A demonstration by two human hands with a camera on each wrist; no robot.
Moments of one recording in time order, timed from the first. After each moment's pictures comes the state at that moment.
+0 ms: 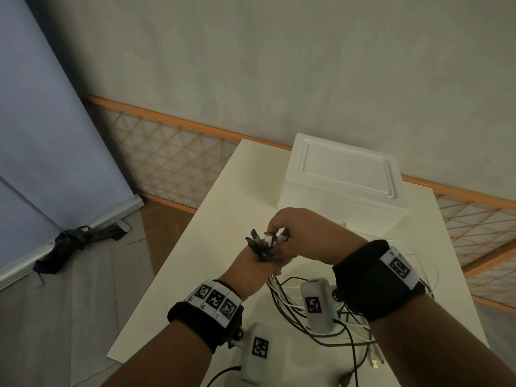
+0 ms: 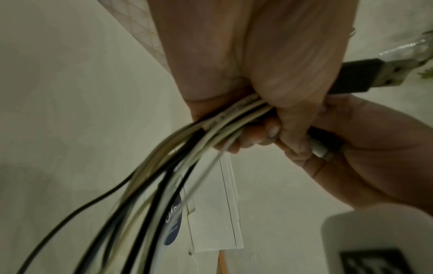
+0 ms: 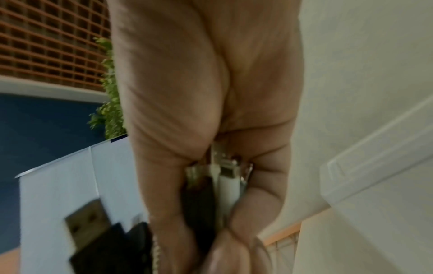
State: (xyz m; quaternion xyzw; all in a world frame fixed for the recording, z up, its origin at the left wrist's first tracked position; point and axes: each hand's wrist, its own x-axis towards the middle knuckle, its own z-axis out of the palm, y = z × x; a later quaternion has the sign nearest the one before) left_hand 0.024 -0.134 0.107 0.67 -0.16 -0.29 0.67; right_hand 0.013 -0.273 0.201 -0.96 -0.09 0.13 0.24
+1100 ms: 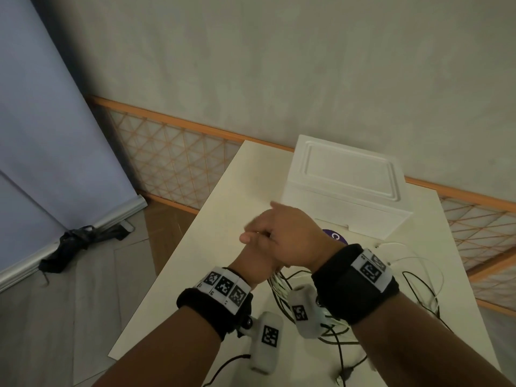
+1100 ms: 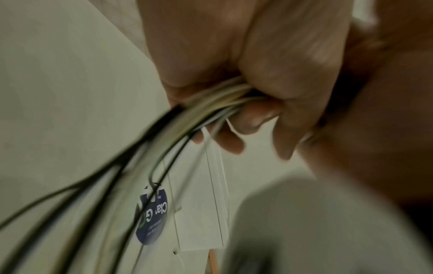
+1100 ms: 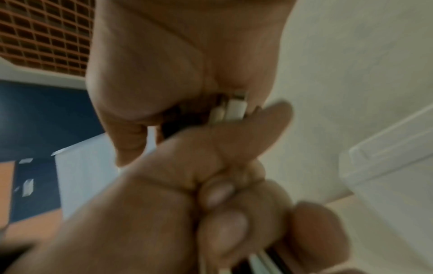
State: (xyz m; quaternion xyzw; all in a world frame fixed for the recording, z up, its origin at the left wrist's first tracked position) left_hand 0.037 -0.150 0.114 0.71 -0.16 -0.27 0.63; right_hand 0.024 -0.251 0.190 -0.95 -0.19 0.02 0.23
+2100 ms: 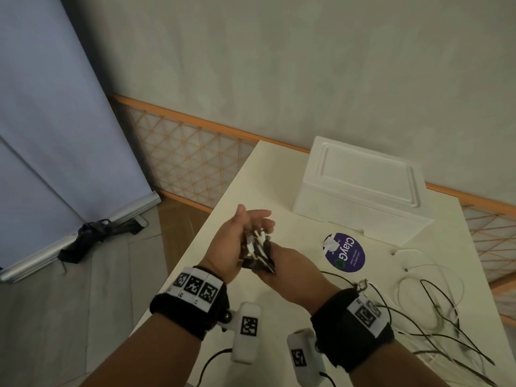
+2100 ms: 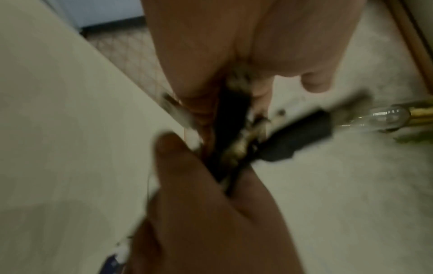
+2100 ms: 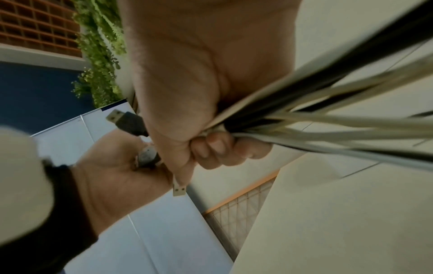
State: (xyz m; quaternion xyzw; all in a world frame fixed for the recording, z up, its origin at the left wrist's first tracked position) left_hand 0.059 -0.092 0.131 0.54 -0.06 -0.23 0.81; right_hand -0.004 -0.222 0.126 -0.96 -0.05 0.06 0.27
